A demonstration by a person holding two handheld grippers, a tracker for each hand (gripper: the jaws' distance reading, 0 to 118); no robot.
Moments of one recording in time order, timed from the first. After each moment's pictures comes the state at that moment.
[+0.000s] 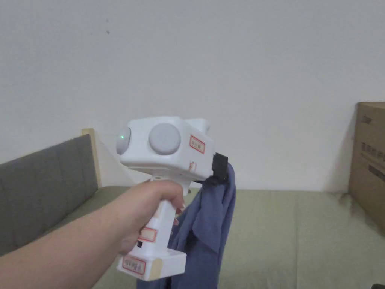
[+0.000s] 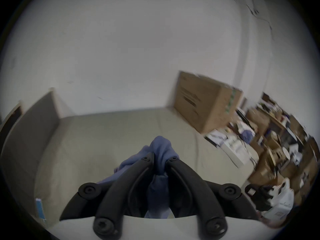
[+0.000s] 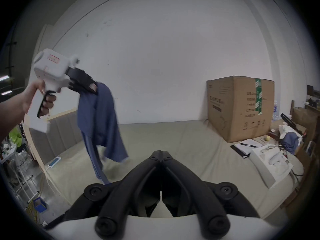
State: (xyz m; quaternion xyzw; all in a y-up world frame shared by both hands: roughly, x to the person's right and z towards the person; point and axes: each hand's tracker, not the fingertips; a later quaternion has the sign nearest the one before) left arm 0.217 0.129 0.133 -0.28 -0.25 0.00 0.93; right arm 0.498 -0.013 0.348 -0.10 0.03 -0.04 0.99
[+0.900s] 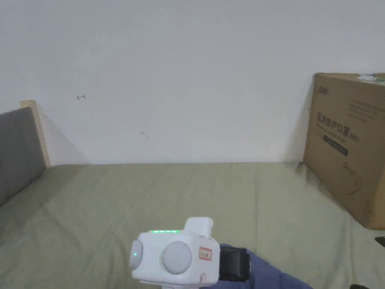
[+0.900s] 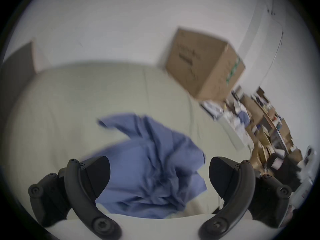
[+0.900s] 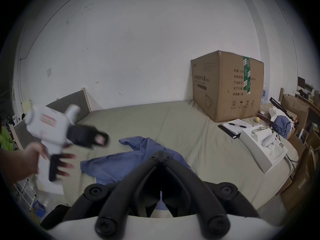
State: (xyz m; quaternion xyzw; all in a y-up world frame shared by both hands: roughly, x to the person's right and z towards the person) left arm 0.240 -0.055 0.118 -0.35 -0.25 0.08 0.90; right arm 0.516 -0.059 0.313 -0.18 -0.03 -0.05 0.98
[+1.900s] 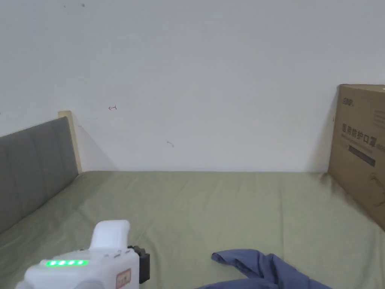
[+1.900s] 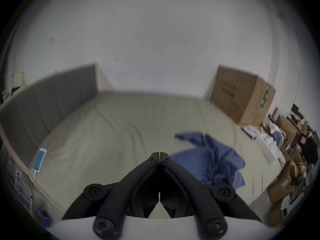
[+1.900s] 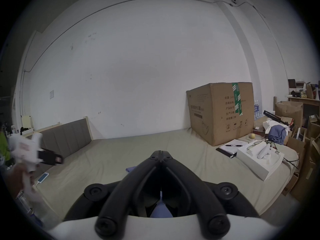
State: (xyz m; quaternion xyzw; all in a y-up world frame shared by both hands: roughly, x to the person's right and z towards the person) left arm 0.090 -0.035 0.198 -0.31 -0.07 0.05 0.95; right arm 0.491 -0.032 0.362 -0.04 -0.05 -0.07 1.00
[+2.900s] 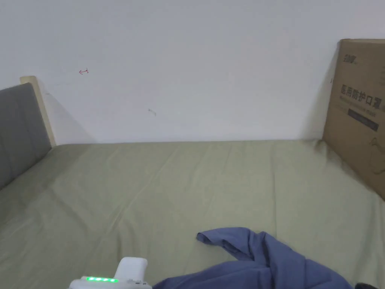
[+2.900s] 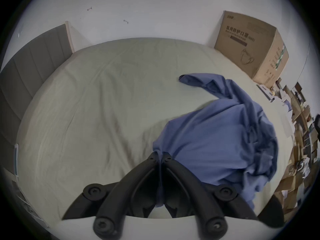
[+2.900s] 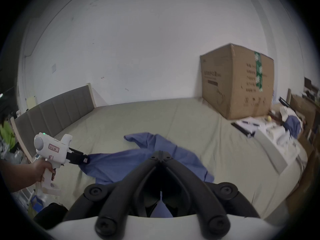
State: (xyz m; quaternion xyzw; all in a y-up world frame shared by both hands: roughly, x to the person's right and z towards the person) left arm 0.128 -0.192 0.101 -0.45 -0.09 0.01 0.89; right arm 0.495 -0.100 0.269 -0.18 0.02 -0.04 0.98
